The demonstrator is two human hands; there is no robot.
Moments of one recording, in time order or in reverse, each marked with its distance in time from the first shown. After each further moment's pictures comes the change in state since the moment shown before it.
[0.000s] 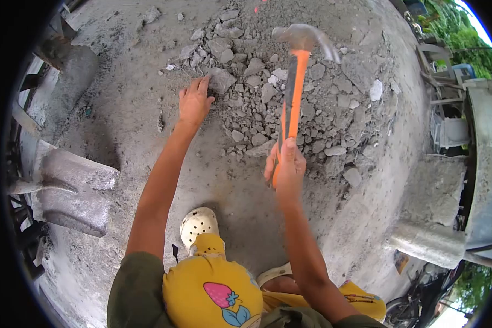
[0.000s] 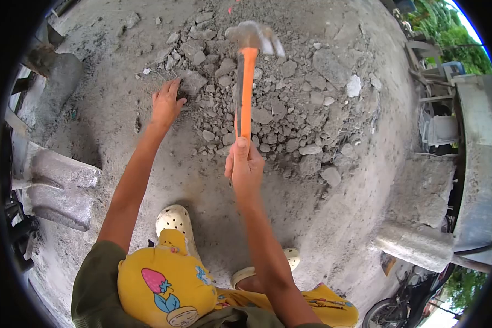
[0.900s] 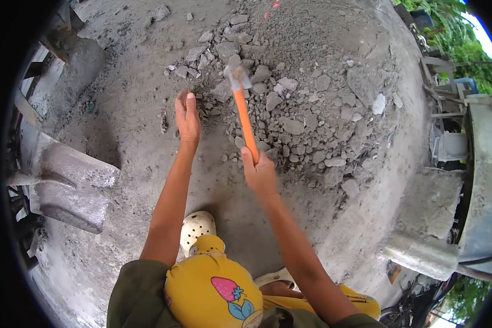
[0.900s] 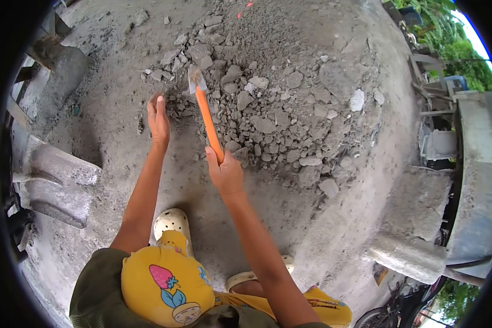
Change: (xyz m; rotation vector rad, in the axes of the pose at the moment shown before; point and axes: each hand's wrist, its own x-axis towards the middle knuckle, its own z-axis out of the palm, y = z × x) left_hand -0.027 0.013 -0.007 -0.989 0.358 -0.669; right_hand 0.025 0.079 0.027 -0.630 -0.013 -0.117
